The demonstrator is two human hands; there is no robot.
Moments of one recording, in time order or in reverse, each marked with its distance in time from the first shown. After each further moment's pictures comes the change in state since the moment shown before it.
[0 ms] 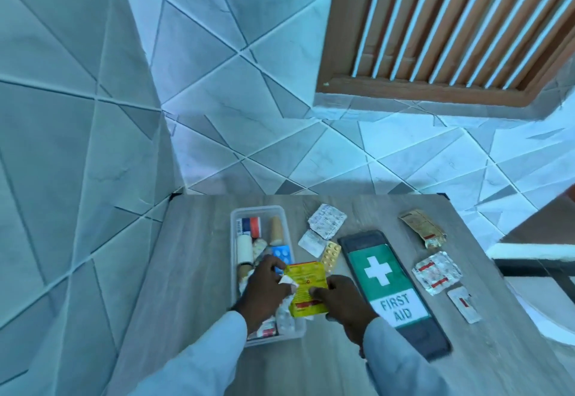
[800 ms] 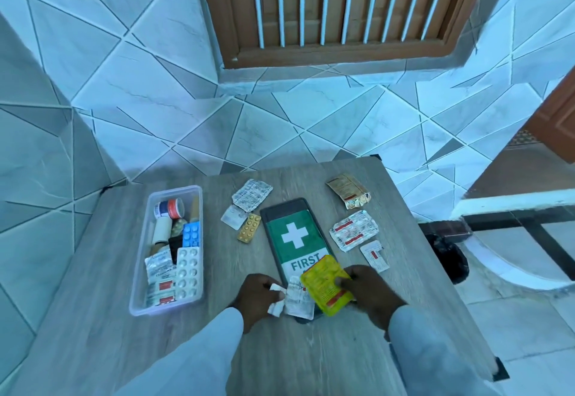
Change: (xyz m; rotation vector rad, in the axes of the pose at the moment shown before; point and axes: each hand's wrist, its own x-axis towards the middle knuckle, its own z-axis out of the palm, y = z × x) left_hand -0.032 0.009 0.210 0.245 -0.070 -0.193; right_hand -0.011 0.151 -0.229 0.139 -0.016 0.046
